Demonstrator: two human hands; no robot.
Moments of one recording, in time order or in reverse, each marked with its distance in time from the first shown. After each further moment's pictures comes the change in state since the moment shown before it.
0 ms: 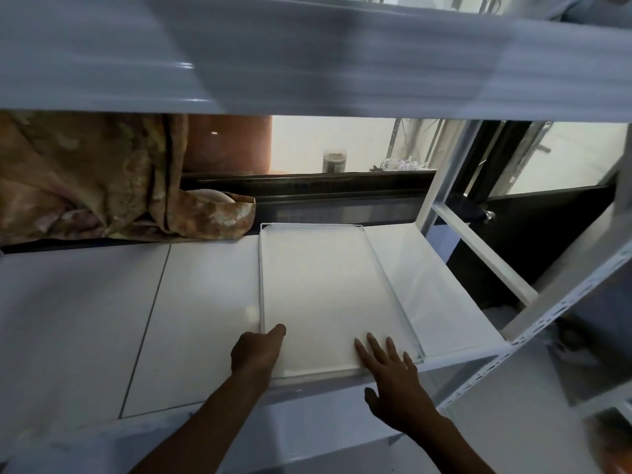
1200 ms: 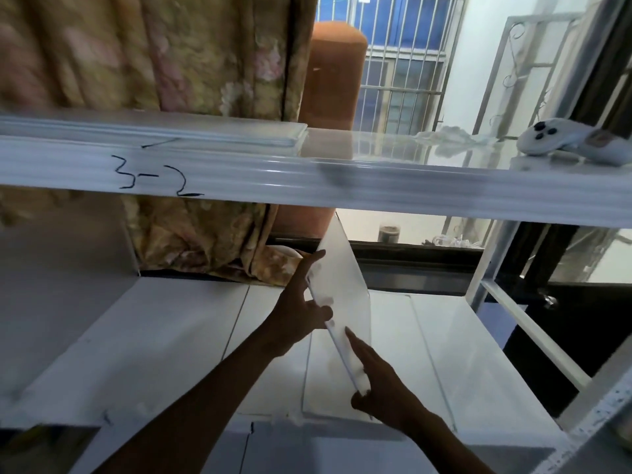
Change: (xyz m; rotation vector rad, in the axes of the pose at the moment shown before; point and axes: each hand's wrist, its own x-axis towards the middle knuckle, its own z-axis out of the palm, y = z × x) left_hand -0.101 0.070 -0.130 -0.365 -0.374 0.952; right_hand 0.011 -0.089 -0.083 0.460 0.104 -0.449
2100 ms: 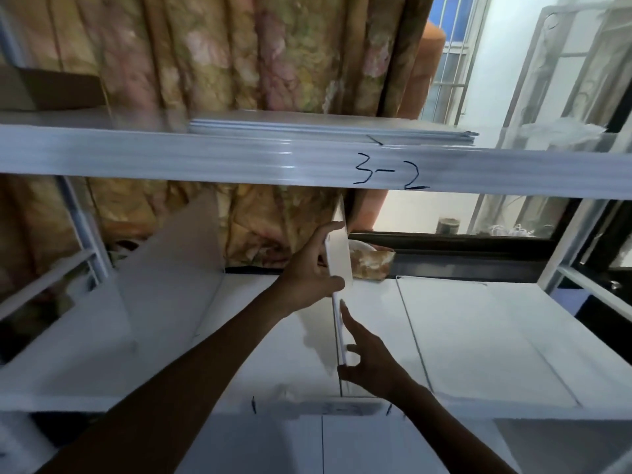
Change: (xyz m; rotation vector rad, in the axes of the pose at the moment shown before) left_hand -0.055 0.019 -0.247 0.239 -0.058 0.097; right_hand 0.099 -0.197 0.168 0.145 0.101 -0.144
